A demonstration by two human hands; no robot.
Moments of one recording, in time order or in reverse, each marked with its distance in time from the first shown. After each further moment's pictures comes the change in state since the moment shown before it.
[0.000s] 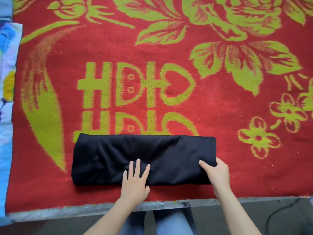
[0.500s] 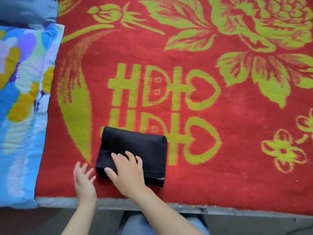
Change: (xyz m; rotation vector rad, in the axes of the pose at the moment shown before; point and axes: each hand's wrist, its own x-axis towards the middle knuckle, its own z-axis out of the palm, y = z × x) left_hand -0.057 -0.139 -0.058 -1.631 0.897 -0.885; right_hand -0.176 -0.092 0.206 -0.643 -0.449 -1.021
